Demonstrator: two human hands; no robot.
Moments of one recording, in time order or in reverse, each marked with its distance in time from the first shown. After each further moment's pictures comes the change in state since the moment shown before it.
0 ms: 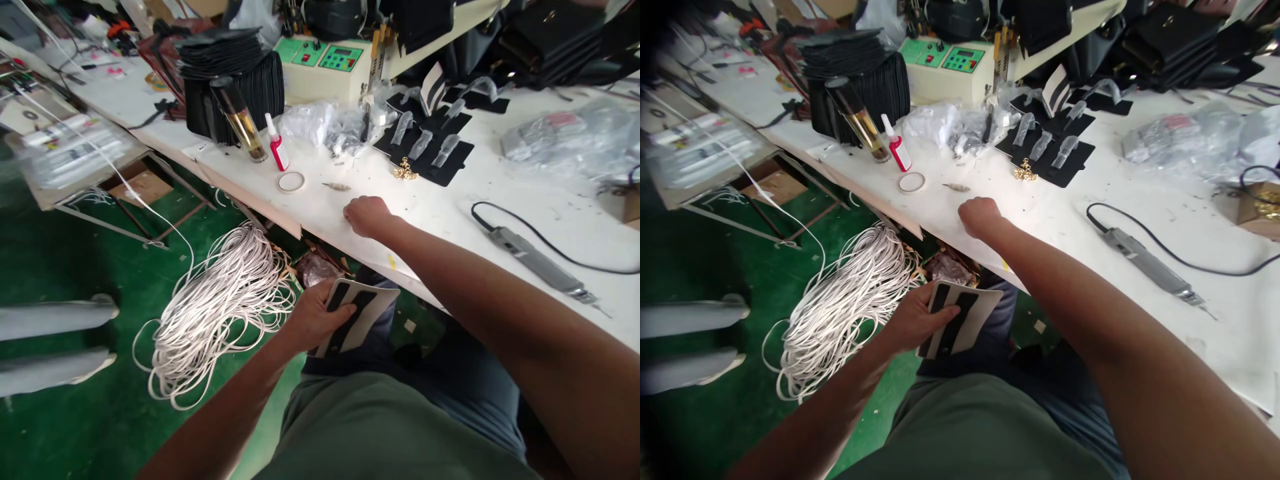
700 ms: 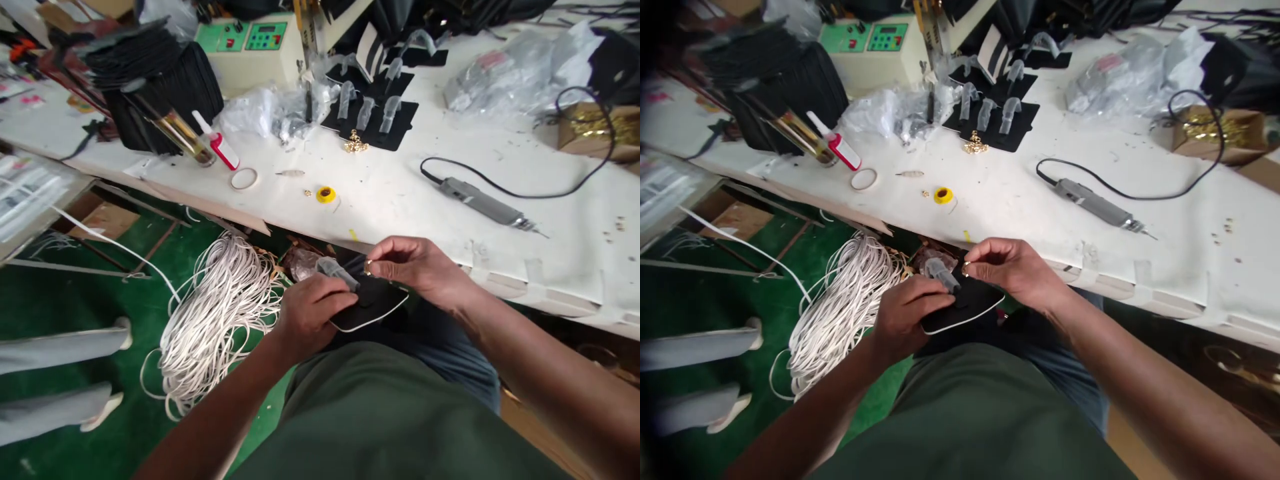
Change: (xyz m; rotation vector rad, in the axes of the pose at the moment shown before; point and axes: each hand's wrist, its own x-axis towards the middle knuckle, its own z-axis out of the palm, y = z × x) left_hand -0.003 0.013 0.039 0.521 0.016 1.042; right_hand -0.239 0.008 0.038 1.787 0.221 0.215
